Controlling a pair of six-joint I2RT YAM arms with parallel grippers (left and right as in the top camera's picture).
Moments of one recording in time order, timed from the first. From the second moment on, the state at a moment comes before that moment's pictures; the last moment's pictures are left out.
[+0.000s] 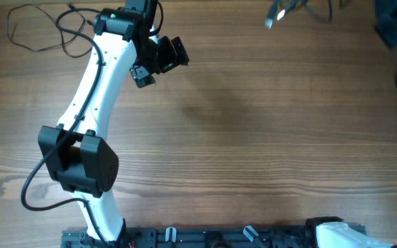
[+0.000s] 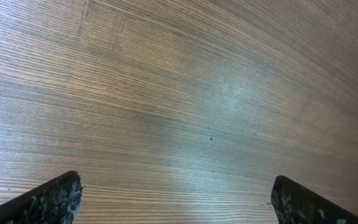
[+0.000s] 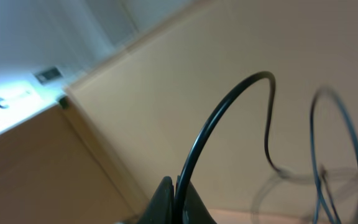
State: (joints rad) left arm -0.25 1.99 1.94 -1.27 0.26 -0.64; right arm 0.08 1.35 2.24 -0.75 -0.44 0.55
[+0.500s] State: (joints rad) left arm -0.25 1.99 1.94 -1.28 0.26 -0.65; right arm 0.11 1.57 2.21 -1.05 -0.48 0.73
